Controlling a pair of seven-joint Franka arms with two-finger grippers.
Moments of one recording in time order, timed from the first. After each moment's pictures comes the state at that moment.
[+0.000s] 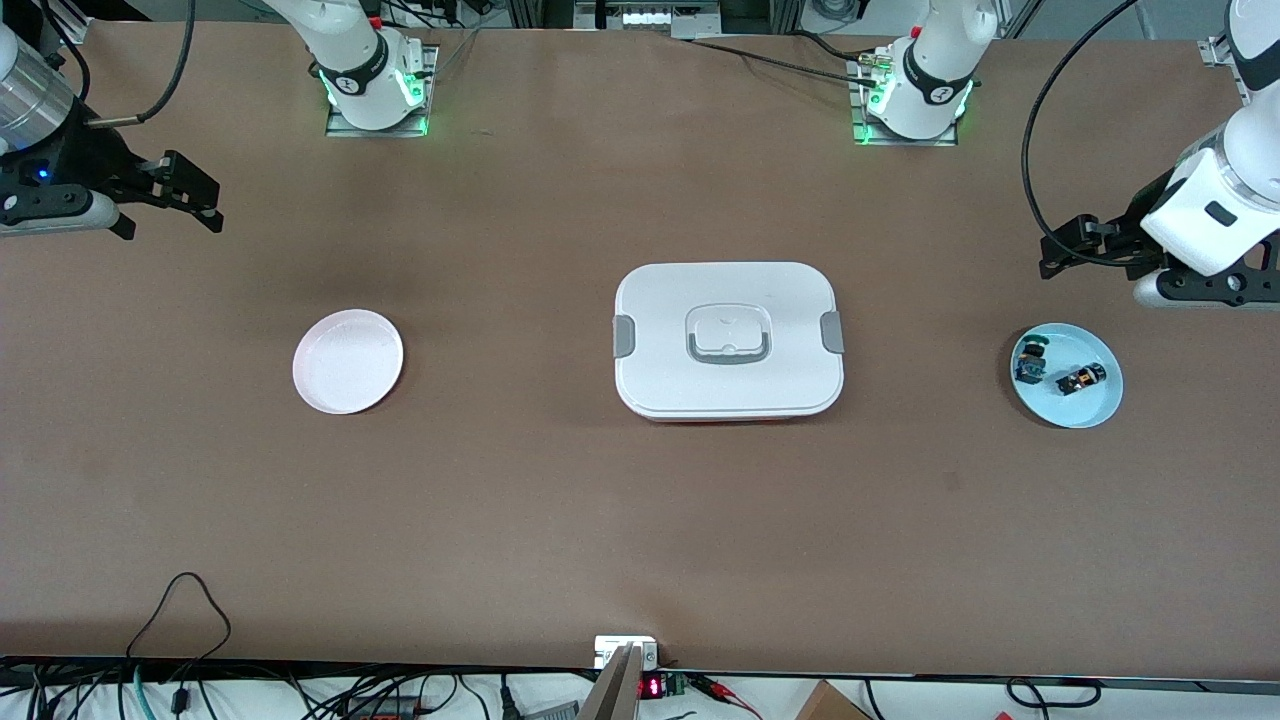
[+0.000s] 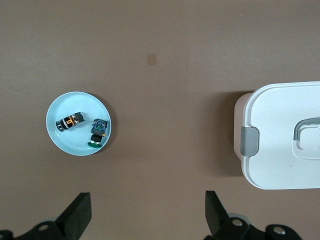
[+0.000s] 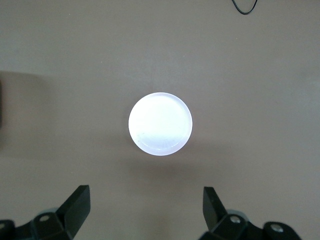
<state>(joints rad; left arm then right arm) 0.02 0.05 -0.08 -1.60 0.00 1.59 -0.07 0.03 -0.12 0.04 -1.76 0.00 1.69 -0.03</state>
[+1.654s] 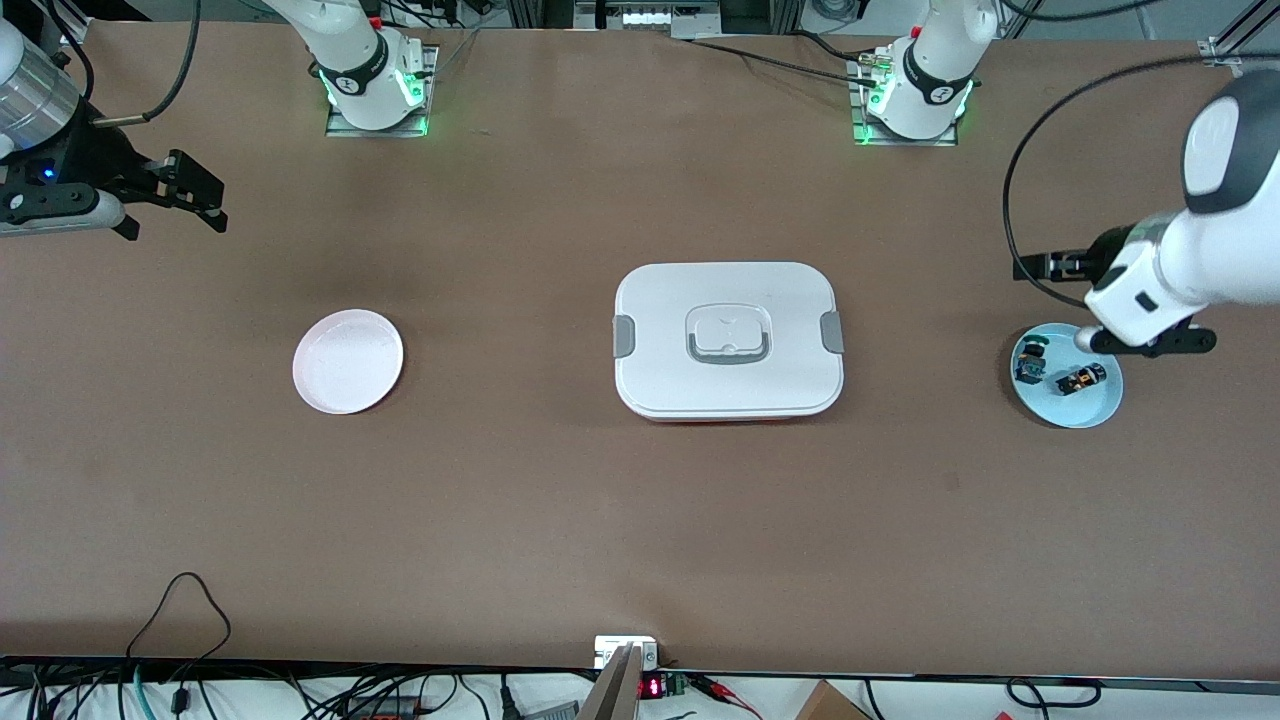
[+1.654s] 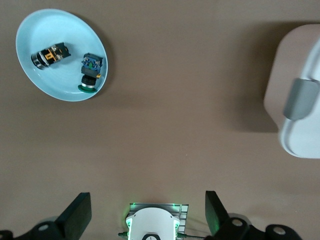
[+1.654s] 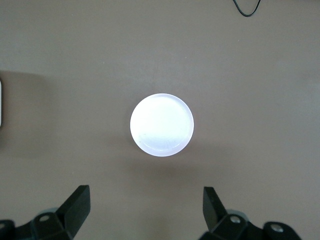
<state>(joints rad) 0.07 0.25 -0.06 -1.60 0.00 1.41 -0.07 0.04 -0.12 0.04 -1.76 0.00 1.70 -0.03</state>
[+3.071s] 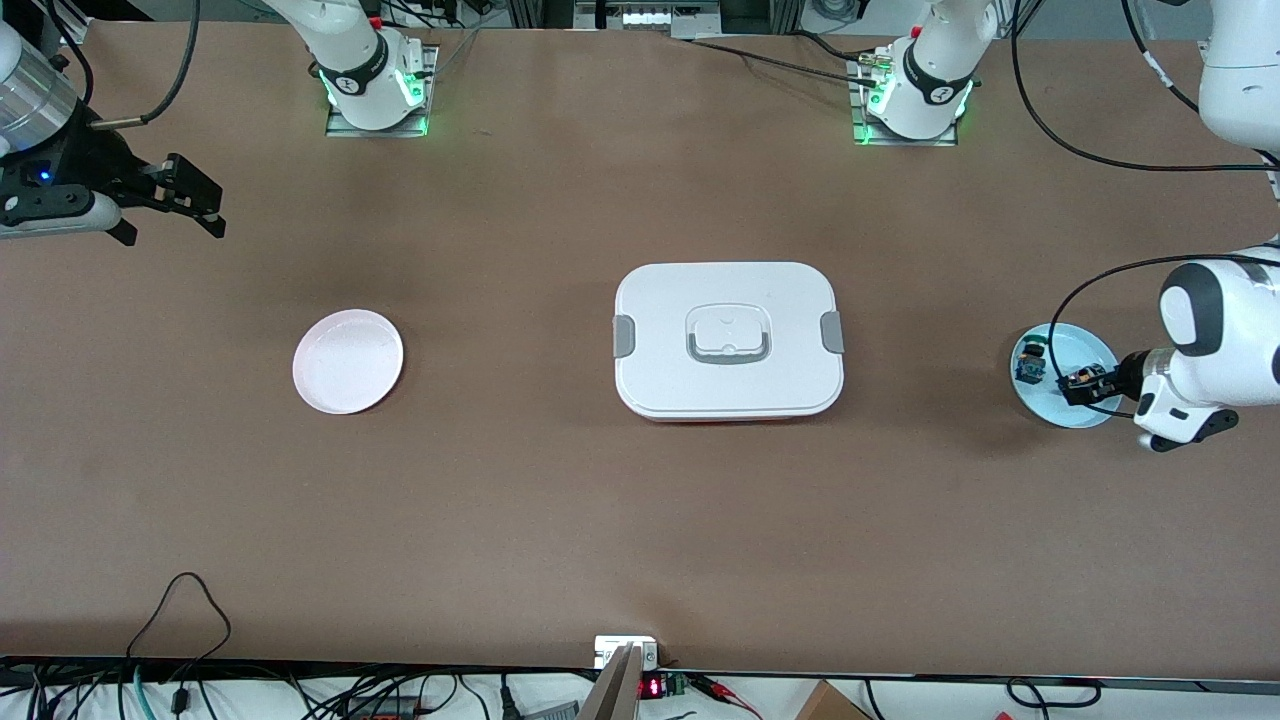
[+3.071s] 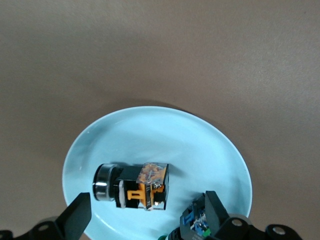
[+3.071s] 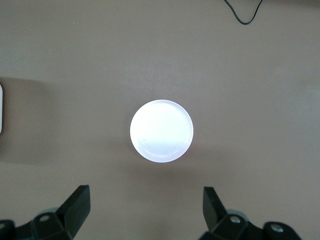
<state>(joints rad) 0.32 0.58 -0.02 -1.80 0.12 2.18 -0.15 0.04 -0.11 0.04 -1.76 0.00 1.72 -0.03</state>
